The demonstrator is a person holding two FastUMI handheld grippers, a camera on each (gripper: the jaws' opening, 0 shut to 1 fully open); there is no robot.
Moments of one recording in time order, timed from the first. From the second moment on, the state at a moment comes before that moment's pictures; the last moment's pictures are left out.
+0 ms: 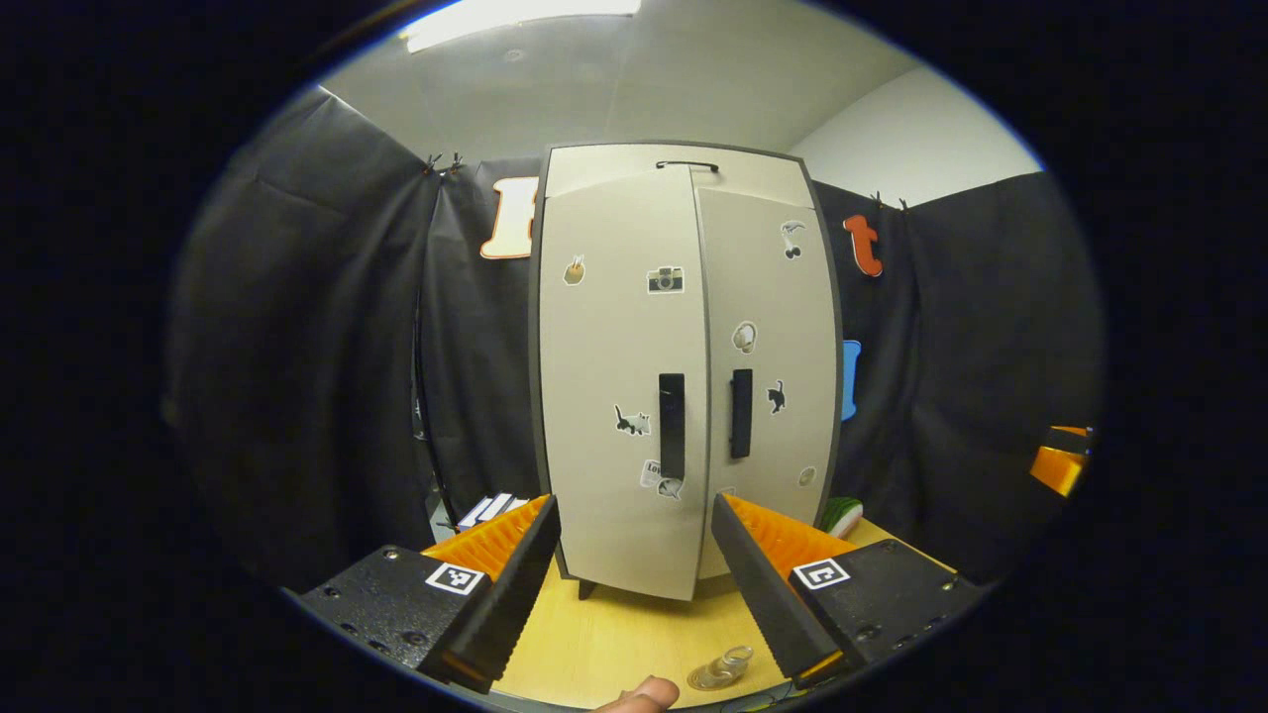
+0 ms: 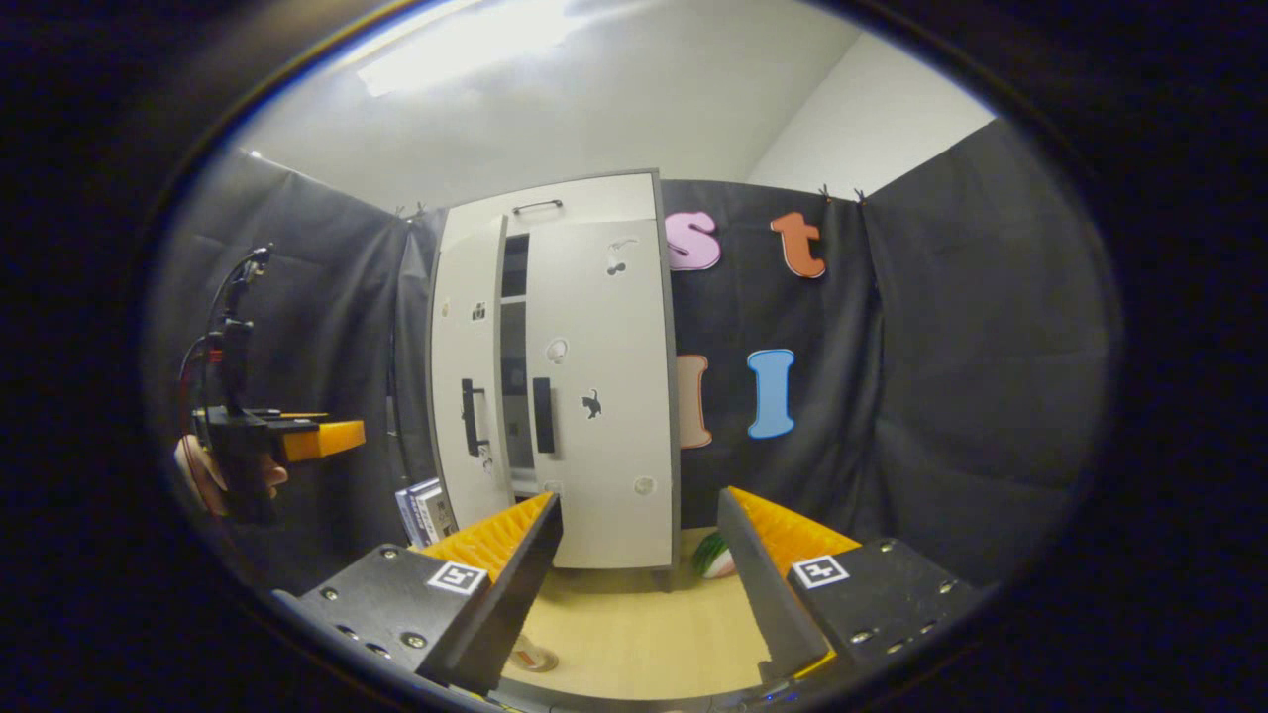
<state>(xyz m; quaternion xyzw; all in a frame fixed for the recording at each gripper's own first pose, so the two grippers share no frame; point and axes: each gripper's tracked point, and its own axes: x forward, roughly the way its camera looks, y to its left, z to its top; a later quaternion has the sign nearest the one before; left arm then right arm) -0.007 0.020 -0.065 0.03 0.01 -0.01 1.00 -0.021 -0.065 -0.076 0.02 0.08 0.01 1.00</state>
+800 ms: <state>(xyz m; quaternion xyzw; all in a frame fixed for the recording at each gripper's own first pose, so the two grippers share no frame) 0.003 -0.005 -0.090 0.04 0.02 -0.06 1.00 0.009 0.012 -0.048 0.01 0.03 0.04 1.00</state>
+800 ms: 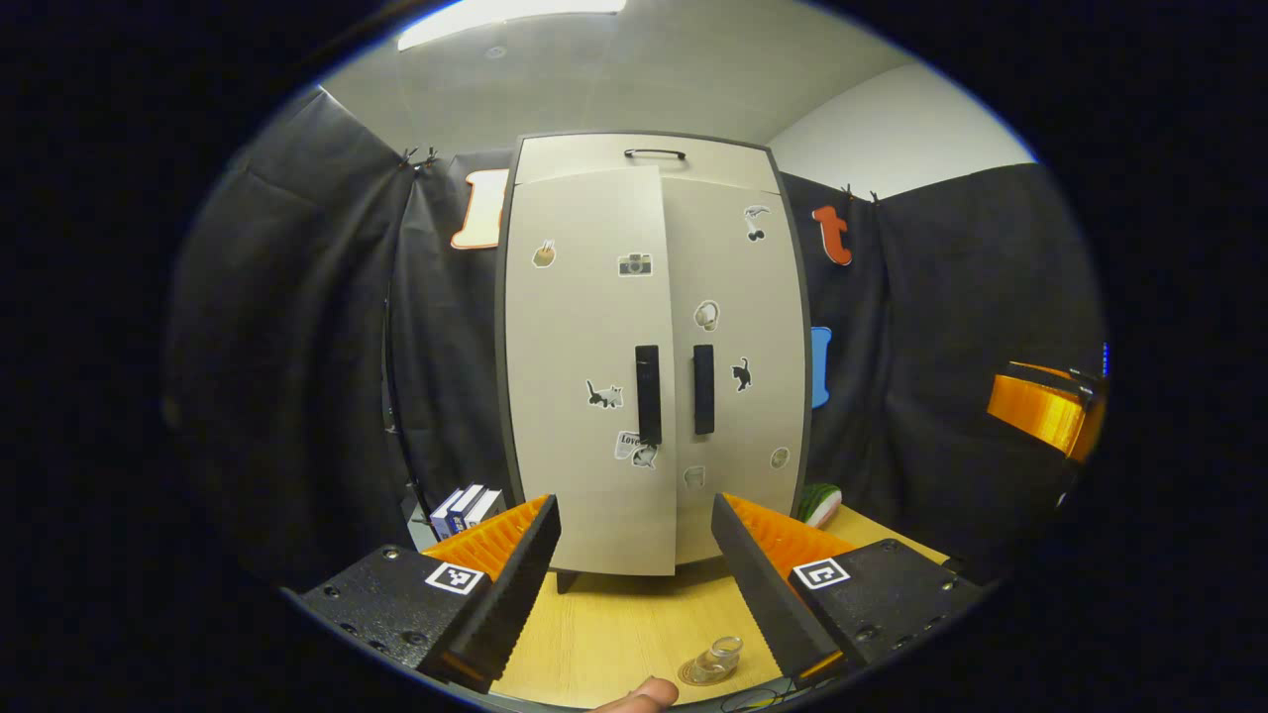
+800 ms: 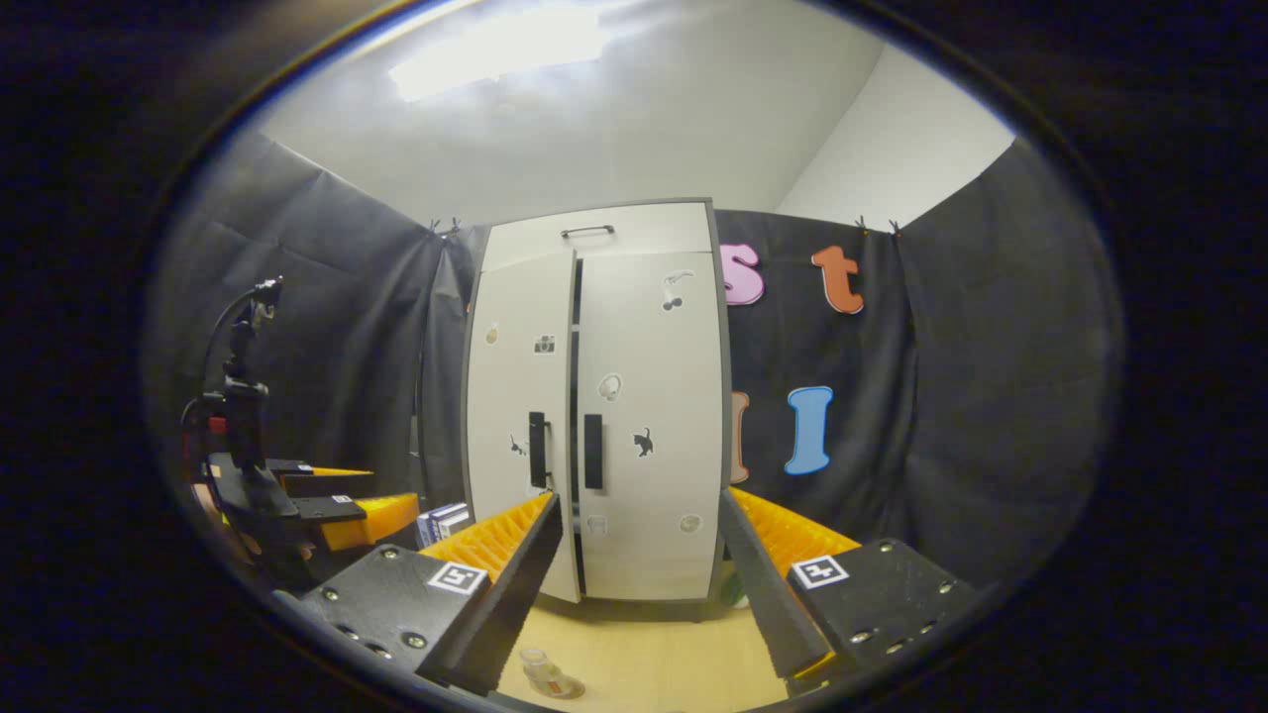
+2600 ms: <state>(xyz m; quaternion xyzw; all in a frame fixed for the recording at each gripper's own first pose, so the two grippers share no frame) 0.045 -0.004 -0.101 0.03 0.01 -0.14 0.99 0.048 0.080 -0.065 -0.04 0.04 0.03 1.00</state>
